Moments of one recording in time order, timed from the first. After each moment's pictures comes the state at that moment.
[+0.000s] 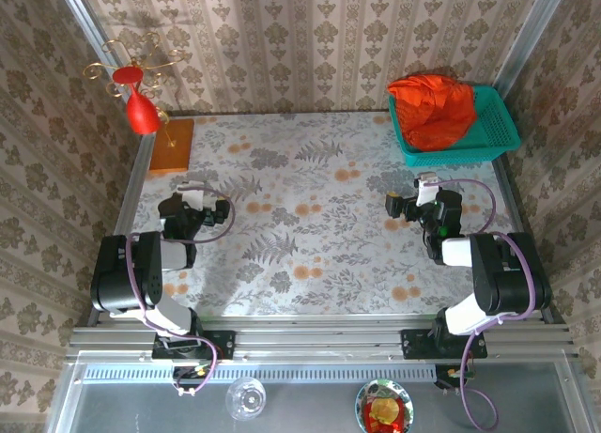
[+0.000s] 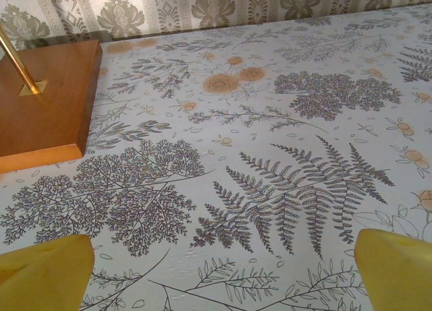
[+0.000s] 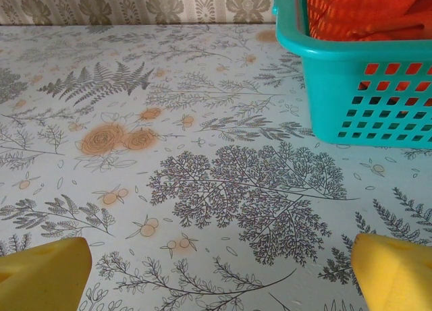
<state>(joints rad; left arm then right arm) 0.03 1.56 0.37 0.87 0.27 0.13 -0.04 1.53 0.40 0.78 -0.25 -0.01</state>
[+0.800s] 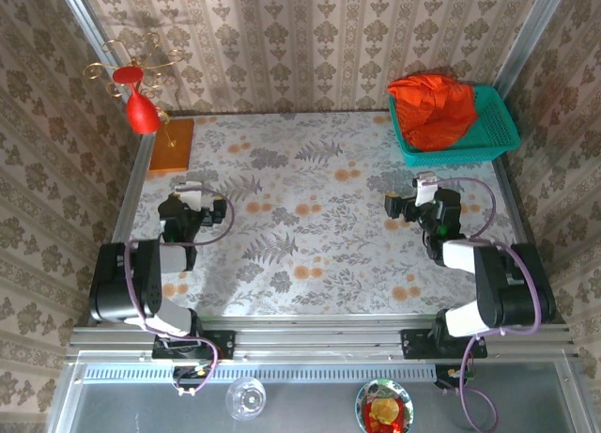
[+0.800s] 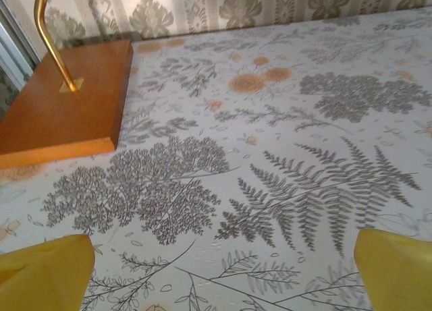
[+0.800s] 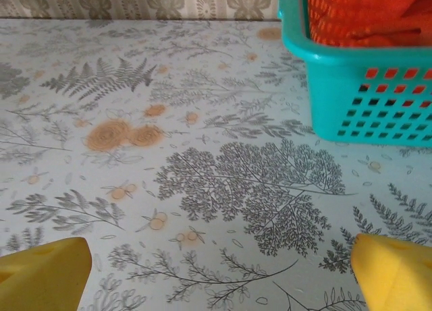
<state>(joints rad) 0.01 1.46 0.35 0.81 0.16 0.13 -0.01 1.40 0.41 0.62 -0.21 -0.02</state>
